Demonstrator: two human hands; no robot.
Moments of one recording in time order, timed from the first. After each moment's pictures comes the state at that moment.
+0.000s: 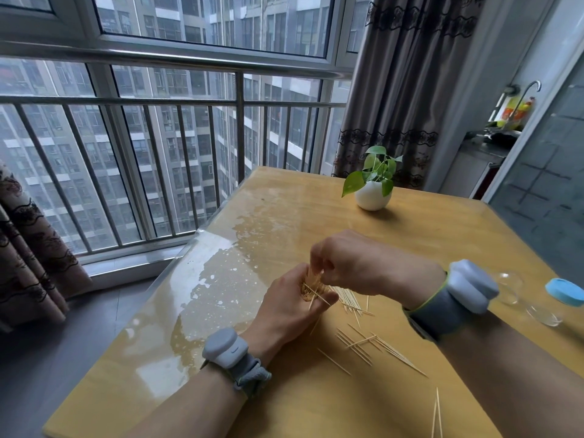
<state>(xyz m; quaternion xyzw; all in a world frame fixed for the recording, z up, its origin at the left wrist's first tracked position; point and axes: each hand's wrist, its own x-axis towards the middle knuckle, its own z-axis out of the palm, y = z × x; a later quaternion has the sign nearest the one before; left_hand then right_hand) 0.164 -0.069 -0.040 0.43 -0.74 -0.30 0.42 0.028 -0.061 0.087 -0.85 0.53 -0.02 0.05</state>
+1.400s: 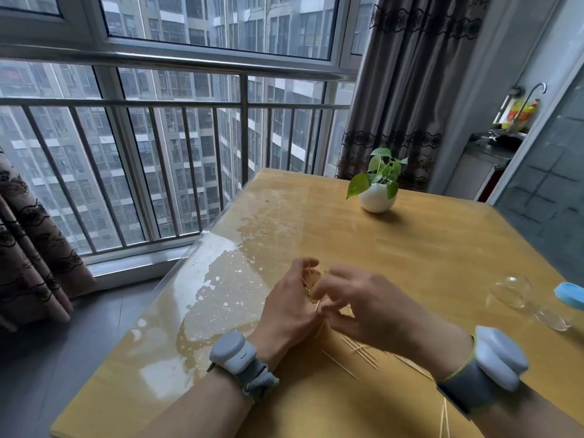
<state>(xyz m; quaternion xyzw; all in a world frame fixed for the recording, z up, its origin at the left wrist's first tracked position) 0.165 -0.065 -0.038 0.47 -0.72 -0.29 0.41 0.007 -0.026 0.033 -0.90 0.39 -0.21 0.04</state>
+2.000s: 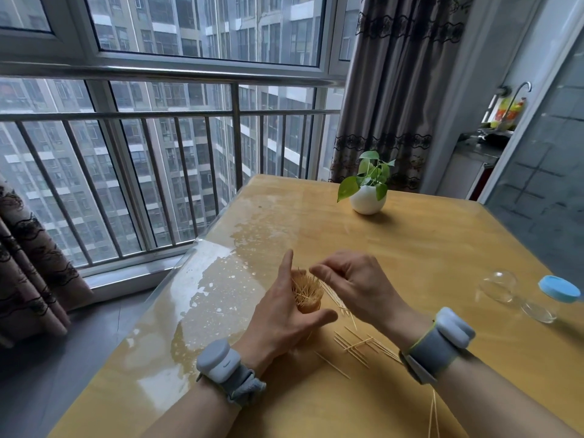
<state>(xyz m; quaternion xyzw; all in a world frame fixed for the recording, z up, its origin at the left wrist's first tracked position) 0.171 -0.059 -0.038 0.47 -0.73 -0.34 0.36 0.004 -0.047 0.028 -0.78 0.46 -0.40 0.11</state>
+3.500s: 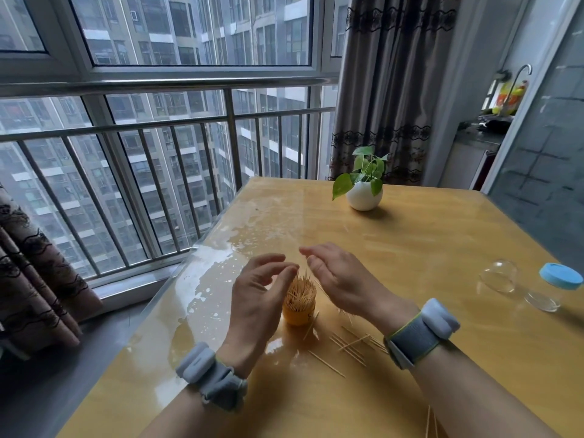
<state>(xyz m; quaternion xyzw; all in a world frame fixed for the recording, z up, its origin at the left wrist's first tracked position) 0.178 -0.053 -0.015 0.46 -0.60 -0.32 0.57 0.009 -0.058 0.029 -0.78 0.53 -0.30 0.16</state>
